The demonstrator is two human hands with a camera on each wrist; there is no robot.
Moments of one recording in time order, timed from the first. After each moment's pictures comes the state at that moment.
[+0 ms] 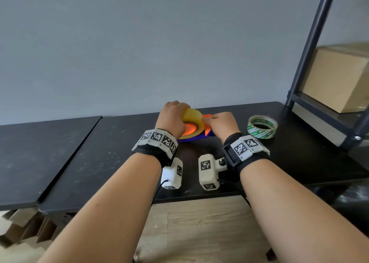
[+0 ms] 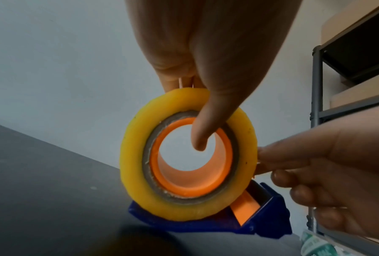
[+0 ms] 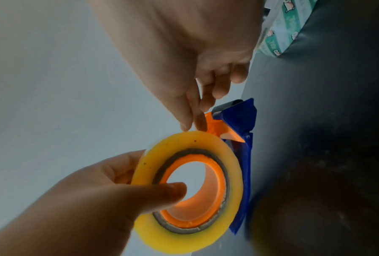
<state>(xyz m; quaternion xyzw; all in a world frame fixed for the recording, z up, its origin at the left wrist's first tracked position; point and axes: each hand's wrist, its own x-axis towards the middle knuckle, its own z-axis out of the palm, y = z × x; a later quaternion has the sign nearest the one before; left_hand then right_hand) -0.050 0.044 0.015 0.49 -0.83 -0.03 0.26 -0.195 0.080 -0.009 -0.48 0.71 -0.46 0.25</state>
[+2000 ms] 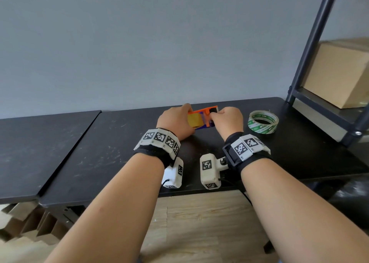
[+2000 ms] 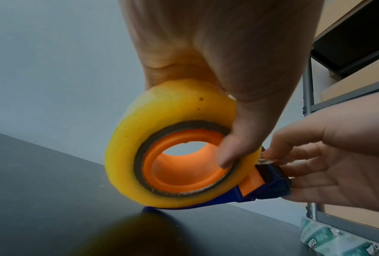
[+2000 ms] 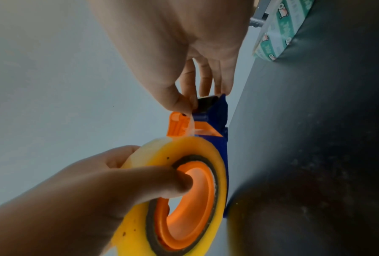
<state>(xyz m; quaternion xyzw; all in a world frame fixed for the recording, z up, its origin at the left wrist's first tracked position) -0.051 0.056 0.006 0.52 -0.83 -0.06 0.18 -0.197 0.088 -0.013 -0.46 0.74 -0.48 0.15</state>
